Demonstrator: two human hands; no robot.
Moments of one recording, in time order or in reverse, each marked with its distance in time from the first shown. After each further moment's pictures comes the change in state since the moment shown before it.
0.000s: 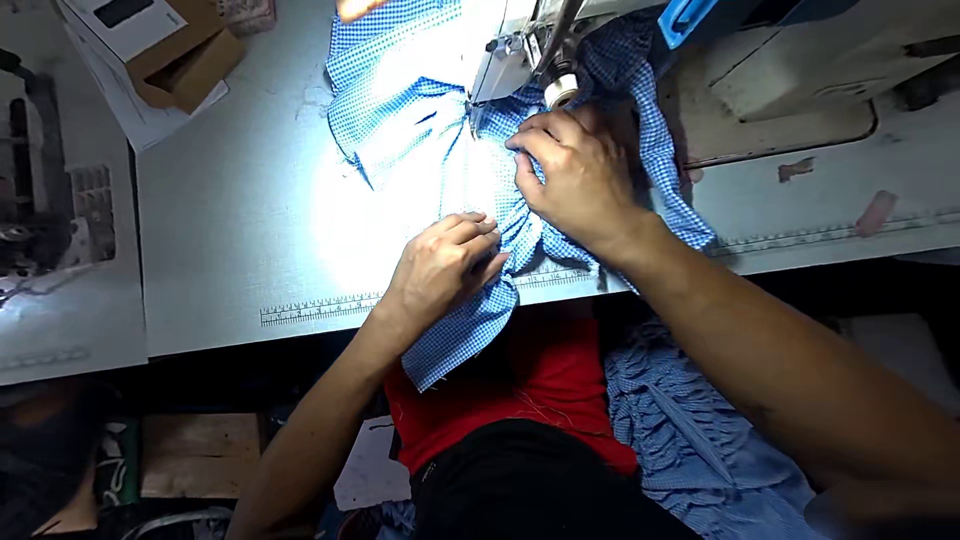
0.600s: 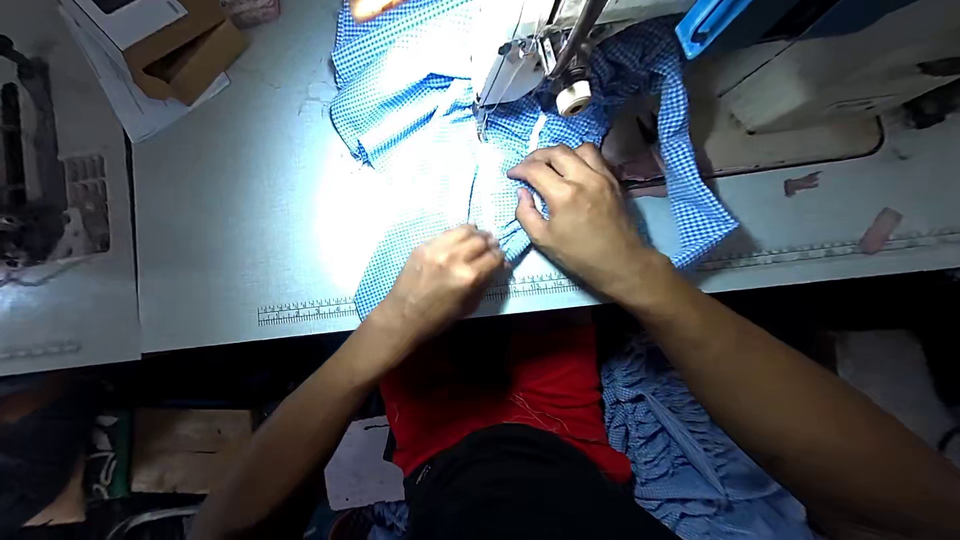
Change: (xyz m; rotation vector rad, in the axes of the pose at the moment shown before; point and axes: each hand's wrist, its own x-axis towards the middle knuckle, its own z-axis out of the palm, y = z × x) left_hand -0.006 0.005 -0.004 -0.009 -0.026 0.108; right_hand -0.024 -0.016 -0.005 0.084 -0.039 -0.036
